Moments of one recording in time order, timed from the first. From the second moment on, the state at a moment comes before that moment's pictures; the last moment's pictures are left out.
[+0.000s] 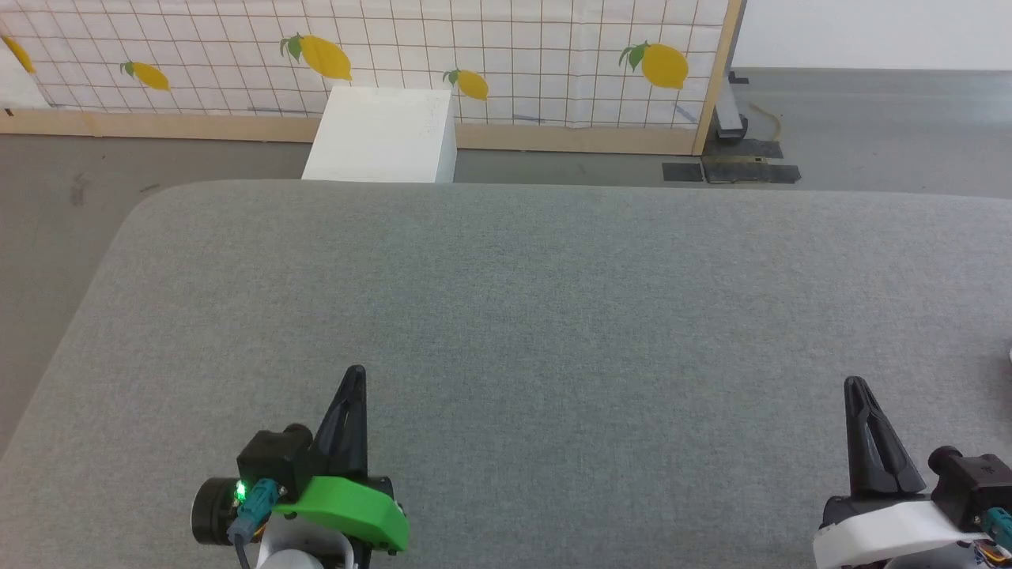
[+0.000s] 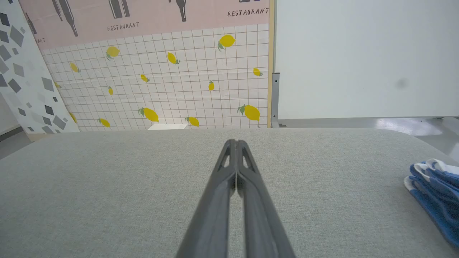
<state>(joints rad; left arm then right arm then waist) -0.04 0.05 -0.14 0.17 -0.20 -0.02 -0.26 0.08 -0.05 -0.11 0.08 0.12 0.13 -0.24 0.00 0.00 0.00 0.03</state>
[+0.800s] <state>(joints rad) -0.04 0.05 -0.12 0.15 -0.17 -0.02 -0.22 0.08 -0.05 -0.09 0.07 0.11 0.13 -0.20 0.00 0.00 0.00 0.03</state>
